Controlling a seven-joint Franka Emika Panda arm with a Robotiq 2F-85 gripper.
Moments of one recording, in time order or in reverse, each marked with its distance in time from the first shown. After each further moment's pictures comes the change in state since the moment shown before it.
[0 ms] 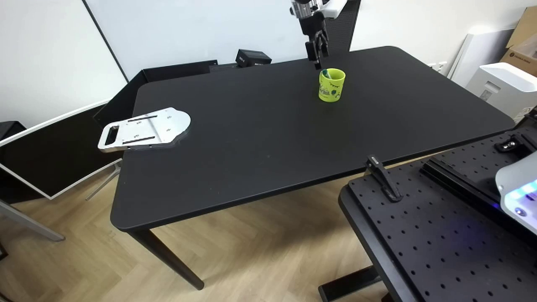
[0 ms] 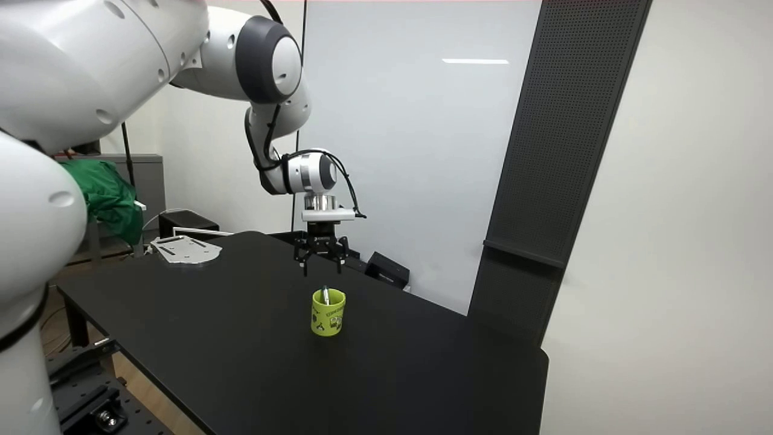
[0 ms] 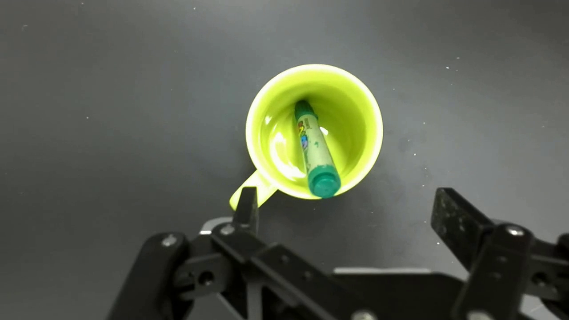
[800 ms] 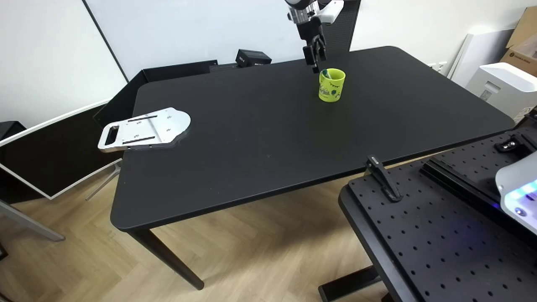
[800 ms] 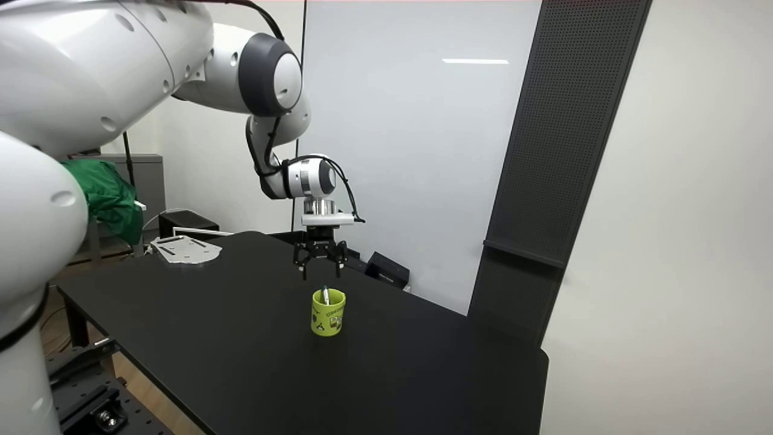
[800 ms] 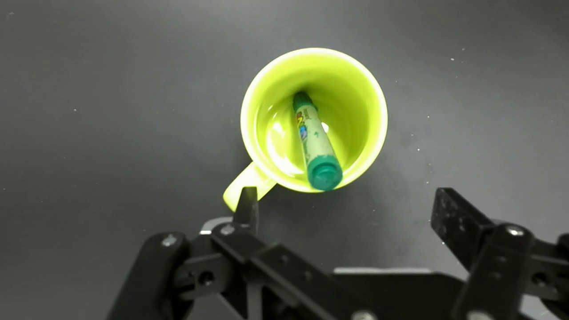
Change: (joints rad) arm 0.008 0.056 0.000 0.061 0.000 -0.022 -0.003
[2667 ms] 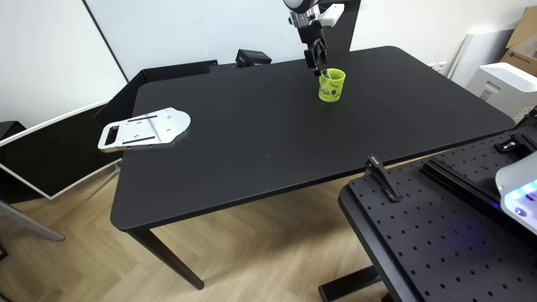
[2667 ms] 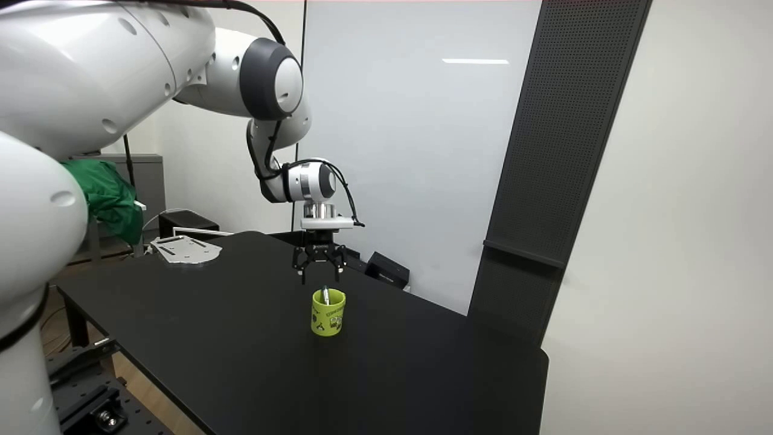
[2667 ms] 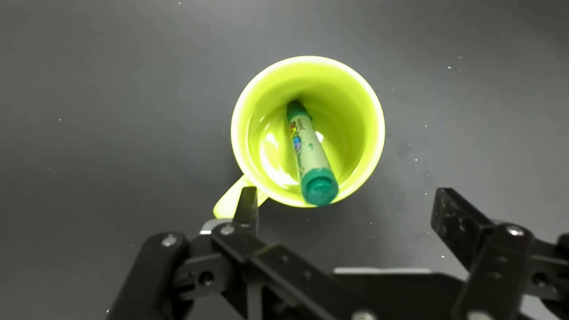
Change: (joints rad) arm -0.002 0.015 0.000 0.001 0.002 -0.011 0.000
